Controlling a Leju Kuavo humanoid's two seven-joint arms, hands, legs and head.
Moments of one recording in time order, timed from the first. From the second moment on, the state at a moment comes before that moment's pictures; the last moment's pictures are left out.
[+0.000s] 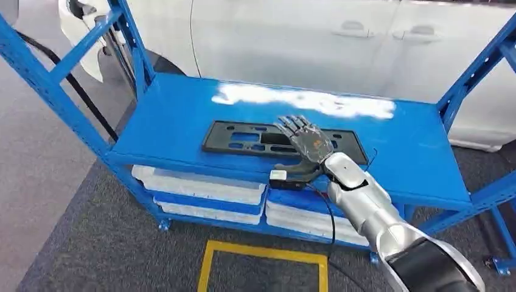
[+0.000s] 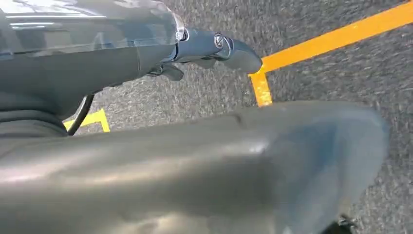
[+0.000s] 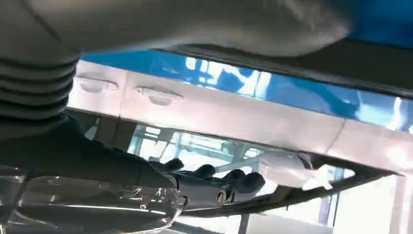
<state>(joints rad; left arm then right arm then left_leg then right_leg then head) -0.14 -0.20 0.92 -0.20 -1.36 0.10 -0.04 -0.80 -0.12 0.53 -0.59 1.26 -0.46 -0.31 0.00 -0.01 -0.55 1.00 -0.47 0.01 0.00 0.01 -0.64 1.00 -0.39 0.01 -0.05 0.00</state>
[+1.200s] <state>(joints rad) -0.14 -0.20 0.93 -0.20 -1.34 0.11 -0.05 -0.91 -0.10 0.60 -0.46 1.51 -0.45 -0.10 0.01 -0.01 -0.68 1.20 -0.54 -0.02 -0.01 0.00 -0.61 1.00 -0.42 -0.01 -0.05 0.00</state>
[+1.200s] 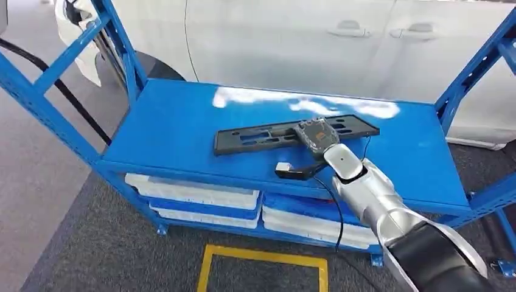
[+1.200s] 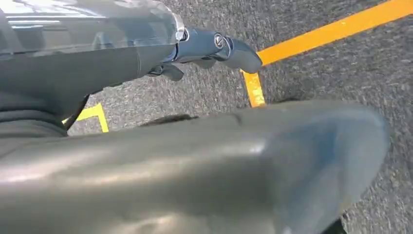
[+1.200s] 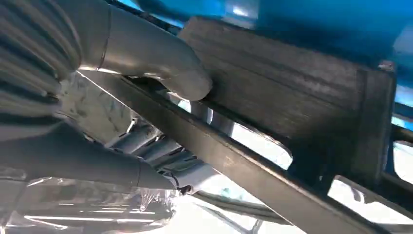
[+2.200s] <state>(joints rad) -0.14 -0.21 0.92 -0.20 -1.36 0.22 -0.10 -0.85 -0.10 0.42 -1.21 -0.02 0.12 -0.55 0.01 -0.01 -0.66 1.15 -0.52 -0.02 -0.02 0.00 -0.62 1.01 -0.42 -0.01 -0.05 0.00</state>
